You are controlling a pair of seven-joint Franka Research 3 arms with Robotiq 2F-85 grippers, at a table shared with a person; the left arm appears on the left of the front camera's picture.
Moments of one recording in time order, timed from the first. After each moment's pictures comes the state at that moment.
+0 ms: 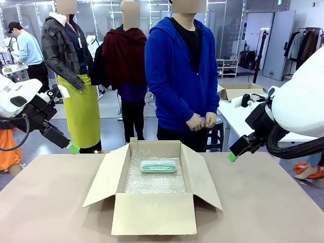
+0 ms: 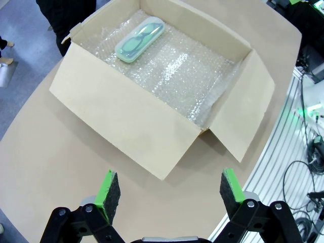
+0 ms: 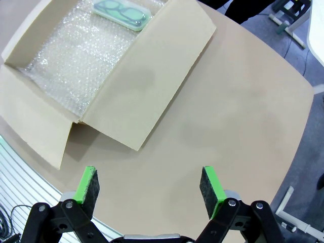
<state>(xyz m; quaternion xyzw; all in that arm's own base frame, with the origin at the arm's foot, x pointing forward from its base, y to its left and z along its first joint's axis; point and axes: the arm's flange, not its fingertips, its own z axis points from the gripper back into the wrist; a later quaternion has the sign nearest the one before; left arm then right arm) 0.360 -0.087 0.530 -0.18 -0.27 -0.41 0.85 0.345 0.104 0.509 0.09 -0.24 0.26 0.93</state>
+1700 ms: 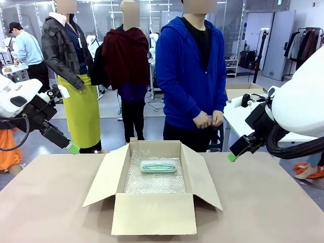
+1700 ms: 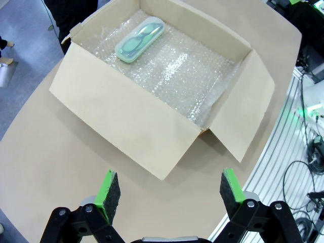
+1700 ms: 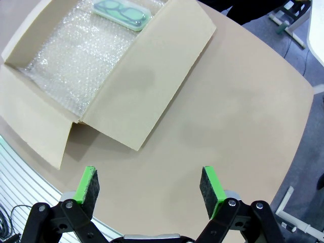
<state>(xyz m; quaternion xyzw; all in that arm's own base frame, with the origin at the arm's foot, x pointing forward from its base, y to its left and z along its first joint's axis) 0.360 -0.087 0.530 -0.18 -0.27 -0.41 0.85 0.345 0.104 0.509 0.09 -0.24 0.26 0.93</state>
